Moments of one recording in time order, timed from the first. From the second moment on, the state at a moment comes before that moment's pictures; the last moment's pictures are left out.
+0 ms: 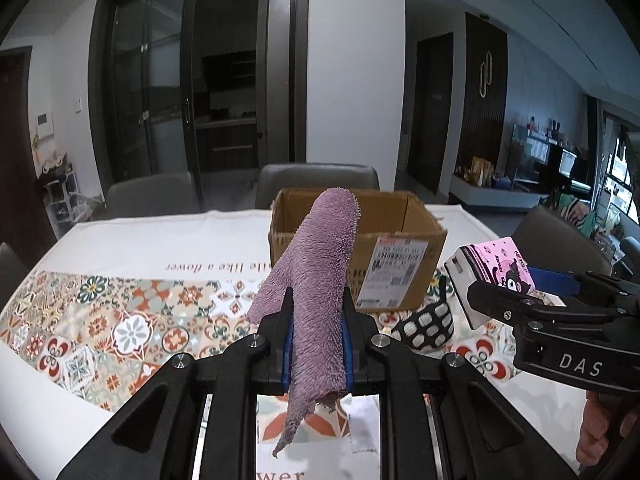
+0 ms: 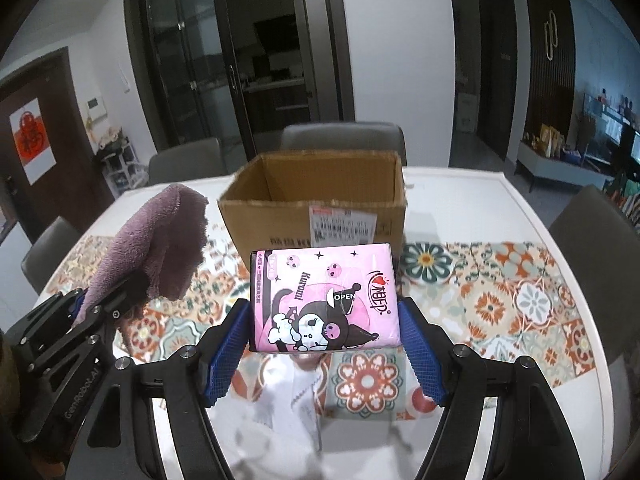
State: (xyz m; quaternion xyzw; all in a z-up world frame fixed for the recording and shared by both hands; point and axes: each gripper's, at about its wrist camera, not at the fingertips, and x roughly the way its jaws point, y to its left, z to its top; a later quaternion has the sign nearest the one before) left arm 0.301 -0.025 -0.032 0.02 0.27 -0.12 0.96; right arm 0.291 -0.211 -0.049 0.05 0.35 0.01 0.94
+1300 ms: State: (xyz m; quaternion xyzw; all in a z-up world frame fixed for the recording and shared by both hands) left arm 0.391 -0.048 0.021 0.03 0.20 -0.12 0.97; right arm 0.361 -0.232 0.013 0.05 0.24 0.01 0.97
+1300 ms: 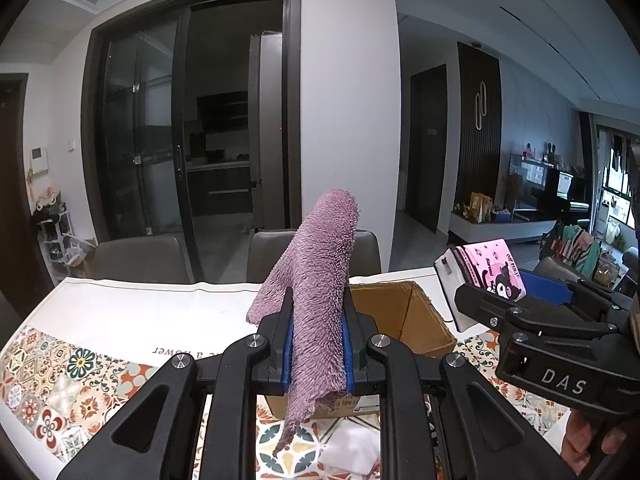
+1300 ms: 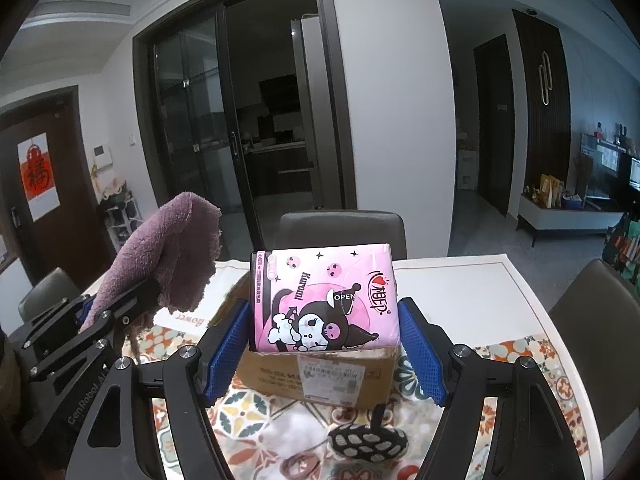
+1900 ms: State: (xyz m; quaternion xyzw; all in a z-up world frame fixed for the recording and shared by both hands) left arm 0.466 -0.068 -0.014 0.04 0.24 -0.13 0.96; right arm 0.425 -0.237 -0.021 0.05 0.27 0.00 0.96
